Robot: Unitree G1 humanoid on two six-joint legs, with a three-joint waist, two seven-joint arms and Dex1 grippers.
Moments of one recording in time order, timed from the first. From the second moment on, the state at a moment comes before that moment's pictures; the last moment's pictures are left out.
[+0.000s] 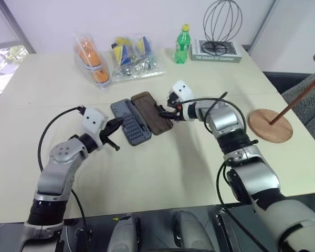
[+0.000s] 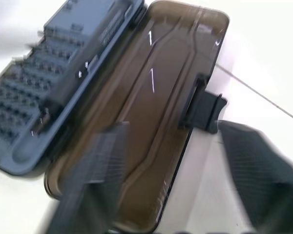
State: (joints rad) left arm -0.25 0.49 0.07 -0.20 -0.29 0.36 -0.58; right arm -1.01 -0.25 0.15 0.58 -0.01 0.64 0.75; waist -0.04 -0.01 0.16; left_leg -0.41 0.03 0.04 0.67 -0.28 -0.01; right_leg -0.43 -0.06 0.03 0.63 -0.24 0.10
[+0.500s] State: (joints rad) left arm -0.25 0.49 0.06 -0.20 -0.29 0.36 -0.58; right arm -0.91 -0.22 0.16 0.53 -0.02 0.72 0.60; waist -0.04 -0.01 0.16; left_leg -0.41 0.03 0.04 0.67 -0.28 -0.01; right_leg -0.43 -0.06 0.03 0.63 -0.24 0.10
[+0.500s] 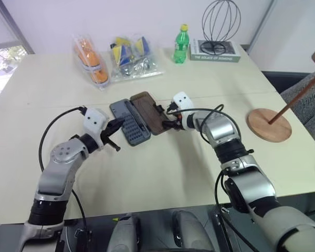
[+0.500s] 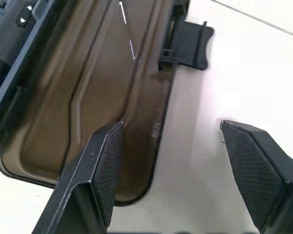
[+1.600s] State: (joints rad) left arm -0.25 0.48 0.06 -0.20 -0.27 0.34 -0.59; right arm -0.88 -0.46 0.35 0.47 -0.09 0.07 0.98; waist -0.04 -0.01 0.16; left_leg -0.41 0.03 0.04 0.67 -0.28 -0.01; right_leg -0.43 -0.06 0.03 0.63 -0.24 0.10
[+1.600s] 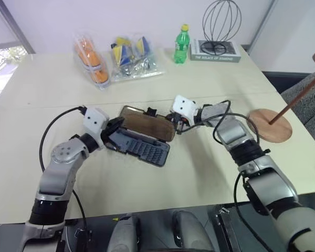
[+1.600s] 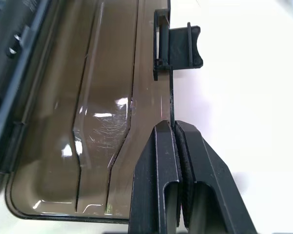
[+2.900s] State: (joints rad) left arm -0.27 0.51 0.07 -0.17 -0.28 0.34 -0.63; right arm -0.94 -0.41 0.41 0.72 -0.25 -0.44 0.94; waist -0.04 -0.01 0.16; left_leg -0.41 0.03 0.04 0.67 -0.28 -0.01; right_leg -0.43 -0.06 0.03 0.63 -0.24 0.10
